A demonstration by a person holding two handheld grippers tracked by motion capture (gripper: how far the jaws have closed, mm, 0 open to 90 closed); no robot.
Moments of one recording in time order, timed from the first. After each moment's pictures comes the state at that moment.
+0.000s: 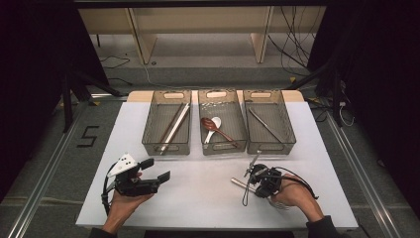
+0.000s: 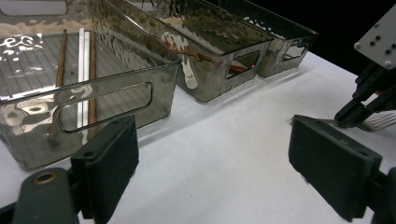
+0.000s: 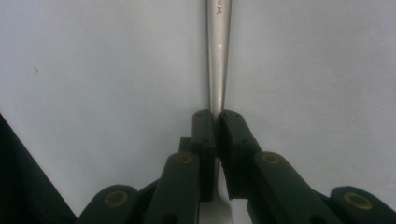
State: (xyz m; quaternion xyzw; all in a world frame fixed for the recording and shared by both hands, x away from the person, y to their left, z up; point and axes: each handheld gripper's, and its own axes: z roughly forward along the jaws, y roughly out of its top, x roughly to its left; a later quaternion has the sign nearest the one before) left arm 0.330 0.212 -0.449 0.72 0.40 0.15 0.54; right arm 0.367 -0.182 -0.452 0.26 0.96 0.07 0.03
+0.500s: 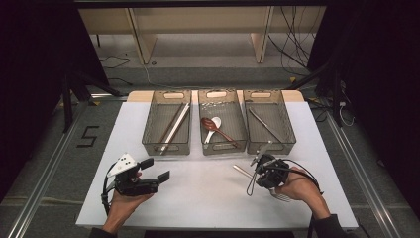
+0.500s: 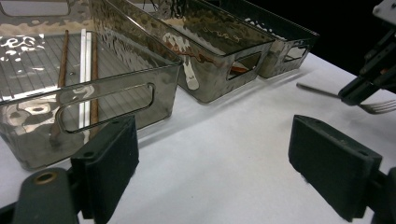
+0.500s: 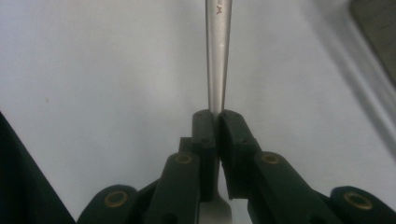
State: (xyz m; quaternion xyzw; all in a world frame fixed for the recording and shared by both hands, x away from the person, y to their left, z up) left arm 0.330 0.213 -0.449 0.72 0.41 0.15 0.54; right arm 0.374 -0.196 -0.422 0.29 0.95 0.13 0.06
